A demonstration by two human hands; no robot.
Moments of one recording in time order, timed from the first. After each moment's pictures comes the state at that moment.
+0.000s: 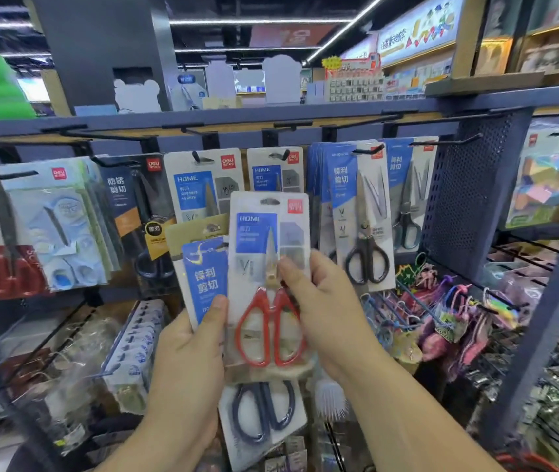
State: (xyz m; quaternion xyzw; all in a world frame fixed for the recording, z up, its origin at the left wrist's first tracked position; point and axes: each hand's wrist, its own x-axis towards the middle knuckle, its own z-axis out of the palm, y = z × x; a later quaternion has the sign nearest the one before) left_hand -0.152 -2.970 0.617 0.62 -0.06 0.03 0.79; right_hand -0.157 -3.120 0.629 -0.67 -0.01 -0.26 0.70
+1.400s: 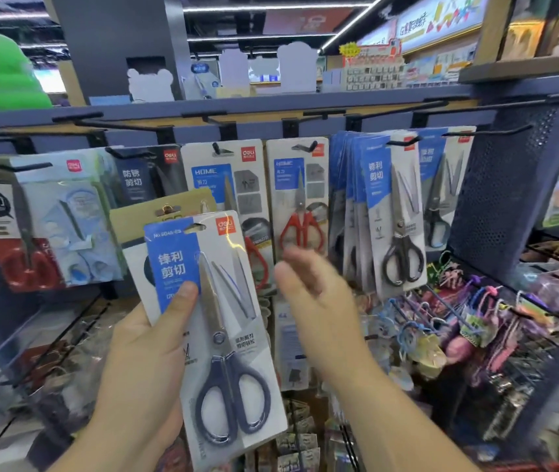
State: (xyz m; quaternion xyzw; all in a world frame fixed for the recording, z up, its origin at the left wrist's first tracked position) left_hand -0.136 -2.927 0.634 0.55 -0.06 0.07 0.83; right_hand -0.145 -3.098 0.625 -0.75 0.01 -0.26 0.61
